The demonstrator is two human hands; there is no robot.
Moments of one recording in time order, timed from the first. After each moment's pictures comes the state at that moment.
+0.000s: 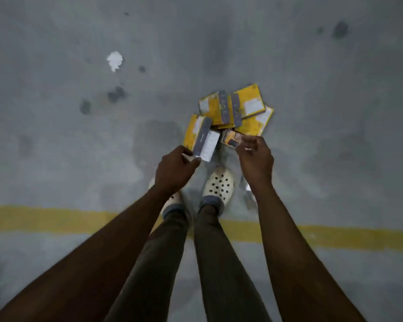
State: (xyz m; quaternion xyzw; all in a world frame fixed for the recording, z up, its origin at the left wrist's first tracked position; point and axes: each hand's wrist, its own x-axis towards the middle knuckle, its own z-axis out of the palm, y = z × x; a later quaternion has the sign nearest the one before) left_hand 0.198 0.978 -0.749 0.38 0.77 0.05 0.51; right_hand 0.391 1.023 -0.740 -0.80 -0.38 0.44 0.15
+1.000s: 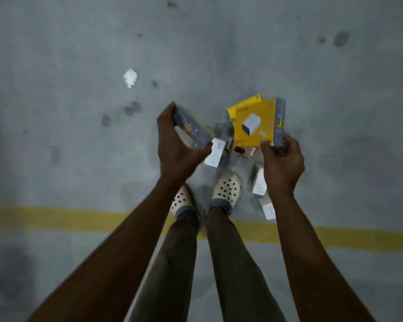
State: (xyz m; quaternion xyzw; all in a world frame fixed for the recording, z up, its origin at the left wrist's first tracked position) left_hand 0.183 1.042 -0.671 0.44 0.76 0.32 0.36; right_hand 0.396 1.056 -0.665 -0.83 -0.31 0.37 0.28
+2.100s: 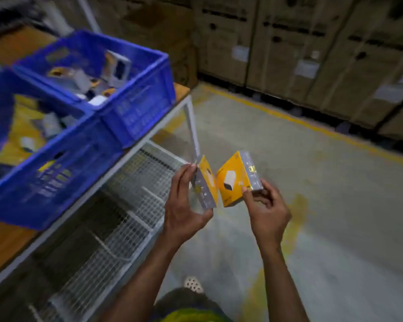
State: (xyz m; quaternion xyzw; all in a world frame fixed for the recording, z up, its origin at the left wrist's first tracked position) left_hand 0.087 0.237 -0.080 -0.18 0.86 0.34 -0.33; right_hand -0.030 0.389 -0.104 0.03 -0.76 0.65 -0.01
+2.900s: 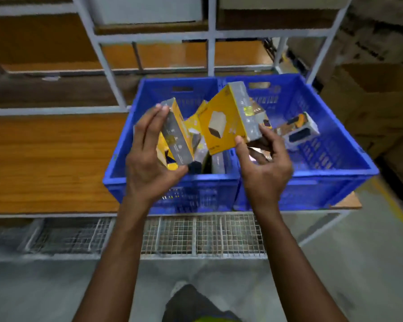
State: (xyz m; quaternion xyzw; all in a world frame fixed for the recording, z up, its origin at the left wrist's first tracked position) left_hand 0.196 -0.018 0.067 -0.51 0.71 -0.06 -0.48; right_hand -0.011 -0.040 0.043 0.46 -0.49 0.71 -0.22
